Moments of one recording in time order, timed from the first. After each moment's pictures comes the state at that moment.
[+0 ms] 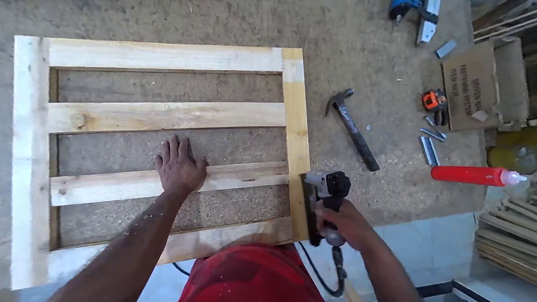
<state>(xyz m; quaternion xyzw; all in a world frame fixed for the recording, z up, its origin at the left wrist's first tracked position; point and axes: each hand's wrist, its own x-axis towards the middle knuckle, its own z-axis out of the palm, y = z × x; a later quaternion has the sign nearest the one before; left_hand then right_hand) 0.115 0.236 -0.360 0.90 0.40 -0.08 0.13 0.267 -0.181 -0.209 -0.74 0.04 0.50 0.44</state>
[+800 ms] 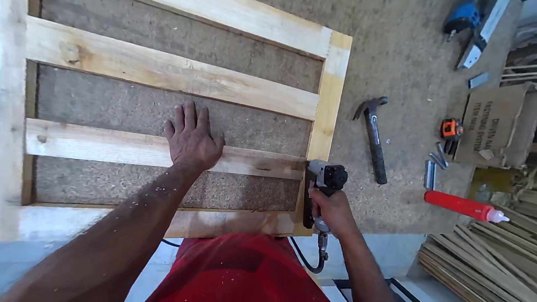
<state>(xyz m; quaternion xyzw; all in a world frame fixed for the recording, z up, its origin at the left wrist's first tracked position) 0.121 0.237 -0.355 0.90 0.40 -0.12 0.14 0.257 -0.102 -0.239 -0.85 0.05 0.42 0.31</state>
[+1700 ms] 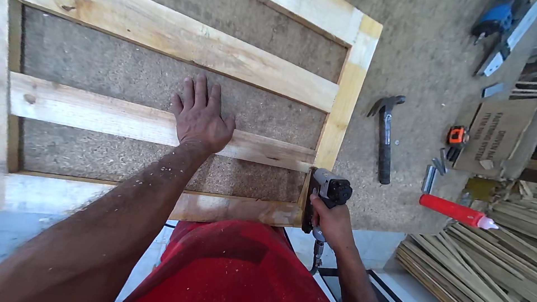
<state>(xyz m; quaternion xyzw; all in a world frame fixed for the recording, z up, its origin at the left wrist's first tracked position) 0.118 0.240 -0.355 0.90 0.39 -0.10 0.16 0.216 -0.110 -0.237 -0.88 0.08 0.39 0.26</state>
